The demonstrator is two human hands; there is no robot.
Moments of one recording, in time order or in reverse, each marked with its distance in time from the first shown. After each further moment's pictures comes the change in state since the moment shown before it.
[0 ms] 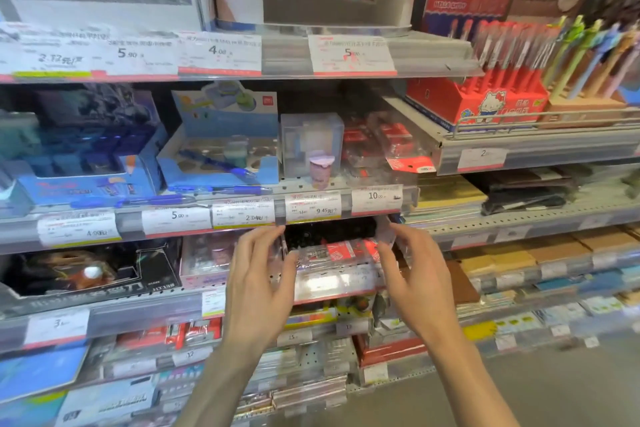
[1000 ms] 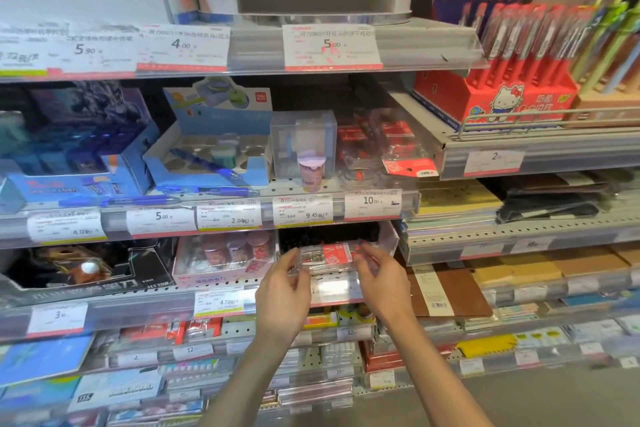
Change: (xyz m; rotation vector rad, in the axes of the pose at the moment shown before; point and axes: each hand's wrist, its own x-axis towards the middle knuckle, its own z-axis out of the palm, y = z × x) left_hand -0.002 -0.017 0.084 0.100 -0.129 -0.508; right_hand 0.024 0.049 0.072 0.112 -0.293 0.361
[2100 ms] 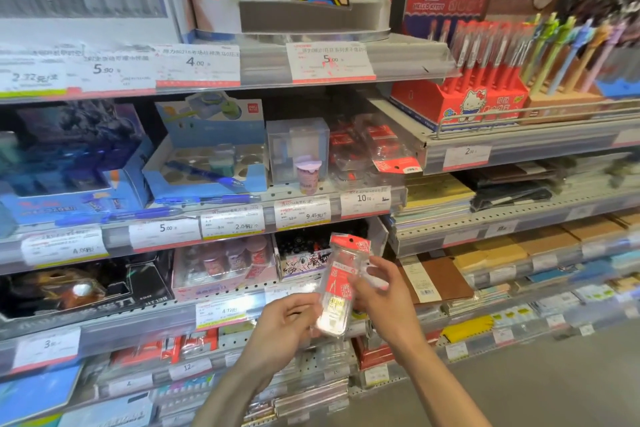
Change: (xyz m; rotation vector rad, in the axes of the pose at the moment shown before) left_hand -0.038 -0.006 -0.053 -0.545 -0.610 -0.238; right_hand -0.069 -0.023 -0.012 0.566 -0.038 0.201
